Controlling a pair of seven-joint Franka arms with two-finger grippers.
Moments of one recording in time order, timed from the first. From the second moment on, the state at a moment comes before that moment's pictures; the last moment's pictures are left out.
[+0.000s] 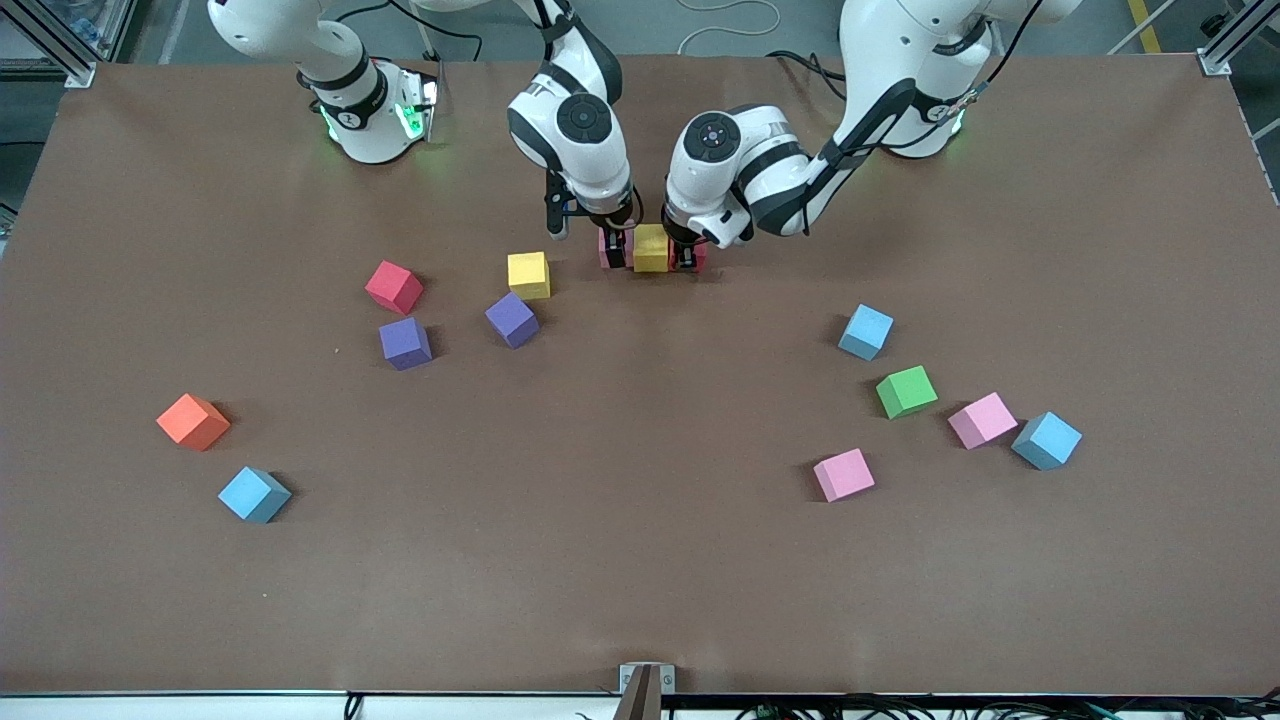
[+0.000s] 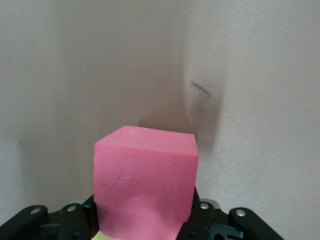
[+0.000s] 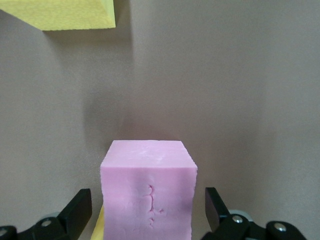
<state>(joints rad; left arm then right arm) -0.30 0.49 -0.66 -2.24 0.29 2.63 -2.82 1.04 0.37 -0.01 -2.22 0.21 2.61 2.37</state>
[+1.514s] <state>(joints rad) -0.32 0.52 -0.64 -2.15 0.30 2.52 -2.82 0.93 0.22 -0.02 -2.20 0.15 2.43 2.25</state>
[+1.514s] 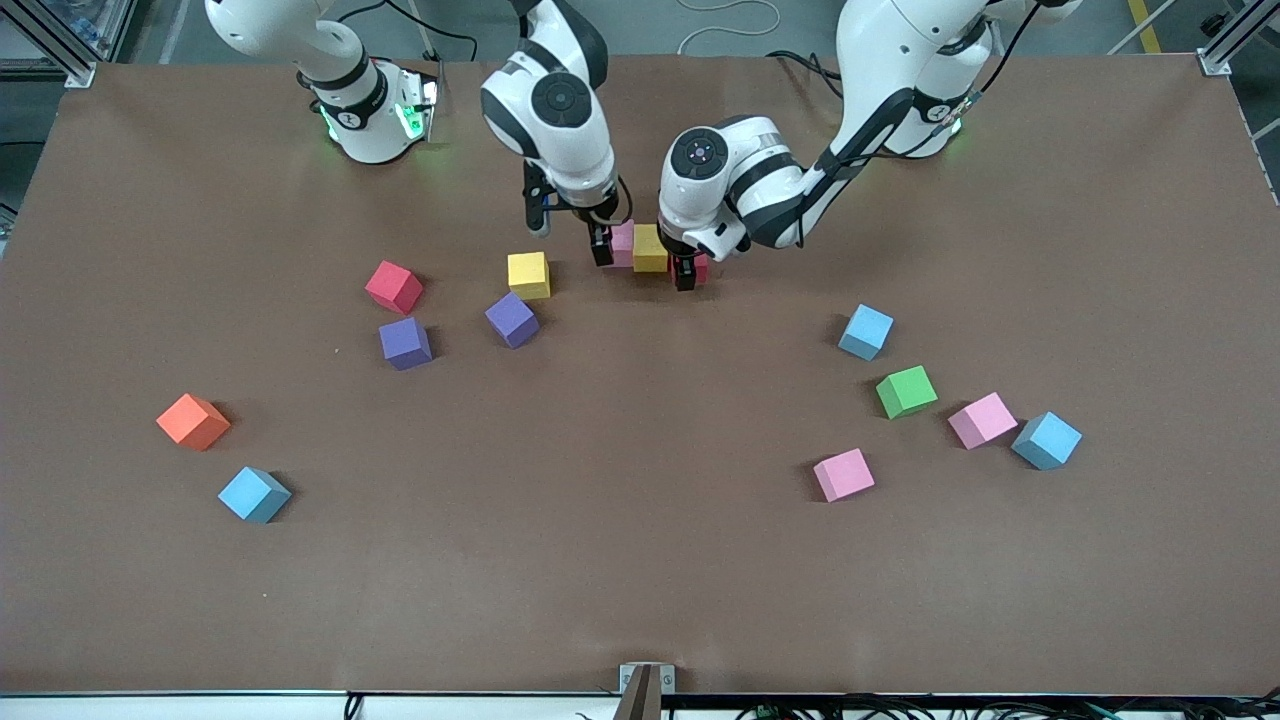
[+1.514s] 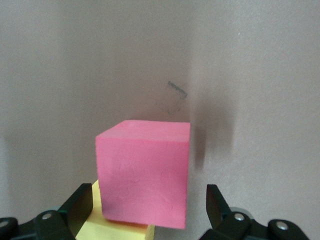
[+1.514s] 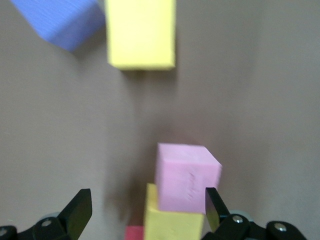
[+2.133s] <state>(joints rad) -0.33 0.52 -0.68 -2.13 0.32 2.42 -2.81 0.70 0.22 -0.03 -2.22 0.11 2.41 1.86</state>
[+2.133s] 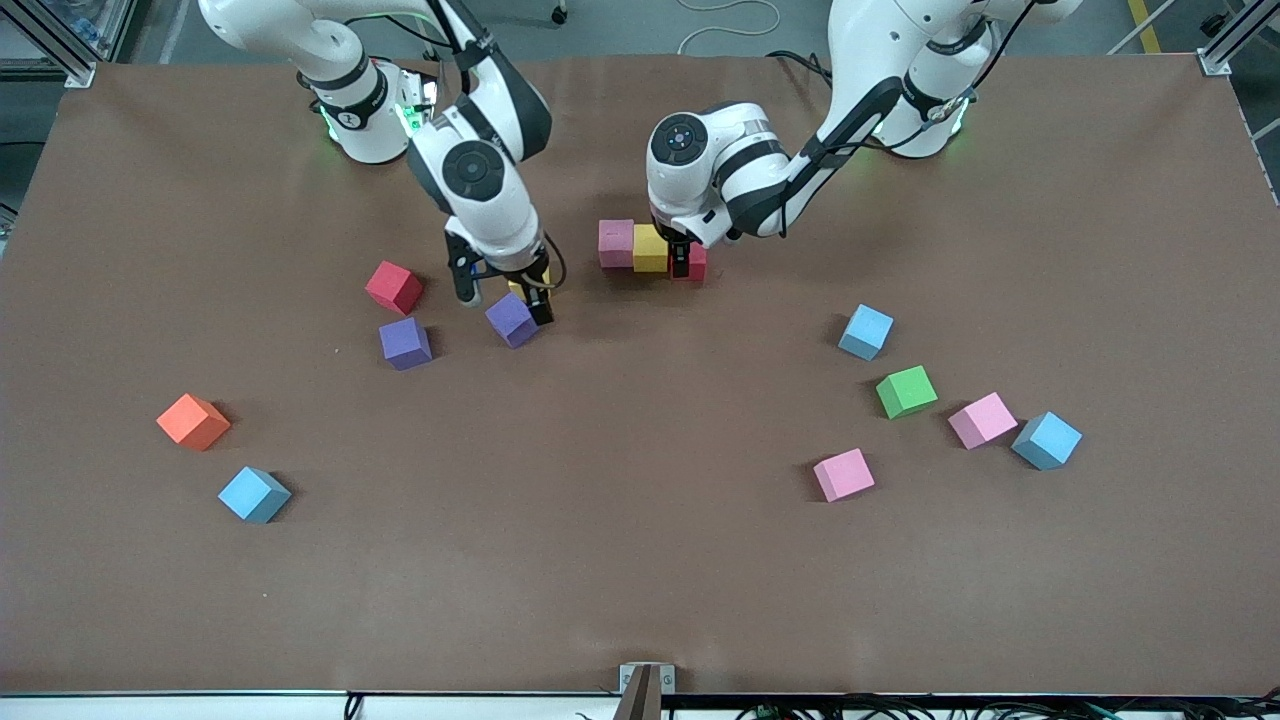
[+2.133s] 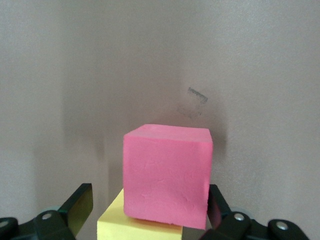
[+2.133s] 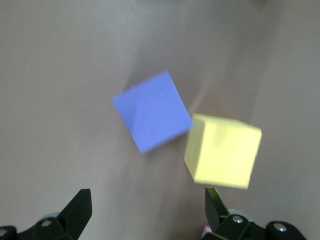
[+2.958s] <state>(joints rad) -0.32 0.47 -0.70 -2.10 0.33 2.31 -2.80 0.60 0.23 -0.03 -2.25 0.02 2.42 1.74</state>
